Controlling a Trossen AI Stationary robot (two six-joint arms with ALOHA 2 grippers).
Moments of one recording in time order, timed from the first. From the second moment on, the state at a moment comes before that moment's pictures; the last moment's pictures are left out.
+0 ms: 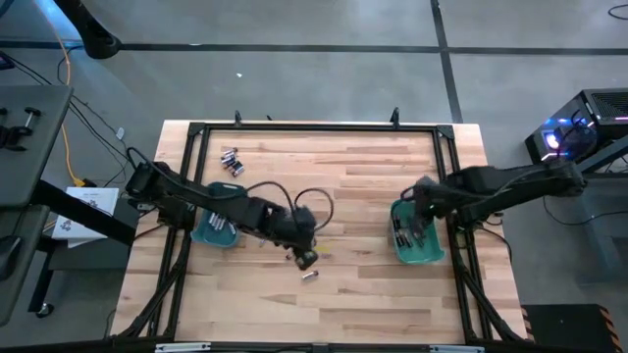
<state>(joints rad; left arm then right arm) -0.28 1.75 1.45 -0.75 -0.16 -0.85 0.14 0.92 0.84 -1.23 0.04 1.06</state>
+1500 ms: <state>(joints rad) -0.36 1.86 1.07 -0.53 -0.20 -0.96 0.14 0.93 1.11 -0.96 0.23 0.42</state>
